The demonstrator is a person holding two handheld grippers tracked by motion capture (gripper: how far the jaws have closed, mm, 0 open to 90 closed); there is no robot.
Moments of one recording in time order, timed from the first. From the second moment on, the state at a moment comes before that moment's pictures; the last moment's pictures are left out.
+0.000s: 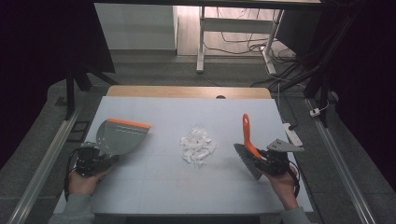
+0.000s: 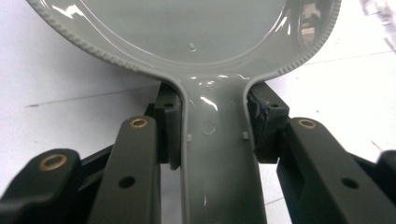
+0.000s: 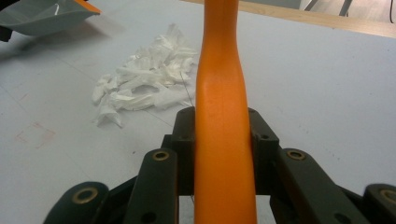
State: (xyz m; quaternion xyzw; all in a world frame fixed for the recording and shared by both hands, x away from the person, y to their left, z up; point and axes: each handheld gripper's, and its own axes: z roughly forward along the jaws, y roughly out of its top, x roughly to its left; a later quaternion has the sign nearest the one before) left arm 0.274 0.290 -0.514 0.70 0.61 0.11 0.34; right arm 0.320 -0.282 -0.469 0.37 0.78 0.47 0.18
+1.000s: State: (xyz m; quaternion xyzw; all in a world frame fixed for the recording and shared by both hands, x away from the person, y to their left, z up) left arm 0.257 0.288 -0.489 0.76 0.48 0.14 0.41; right arm 0.320 -0.283 -0.468 0.37 0.78 0.47 0.18
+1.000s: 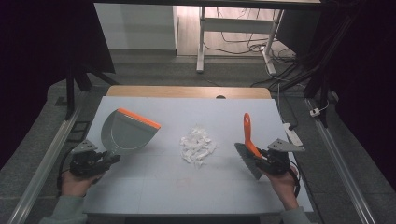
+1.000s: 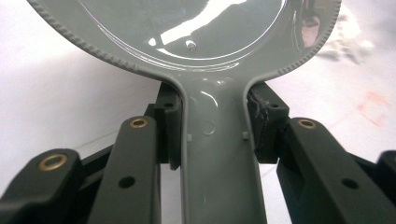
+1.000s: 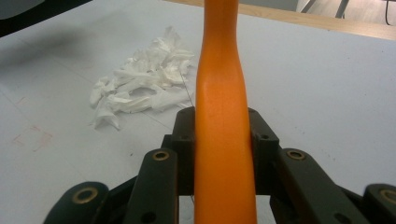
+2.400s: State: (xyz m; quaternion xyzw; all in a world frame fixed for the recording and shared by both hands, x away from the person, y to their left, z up) left arm 0.240 0.209 -0.474 0.88 0.28 0.08 0.37; right arm 0.321 -0.286 -0.468 0.38 0.77 0.48 0.19
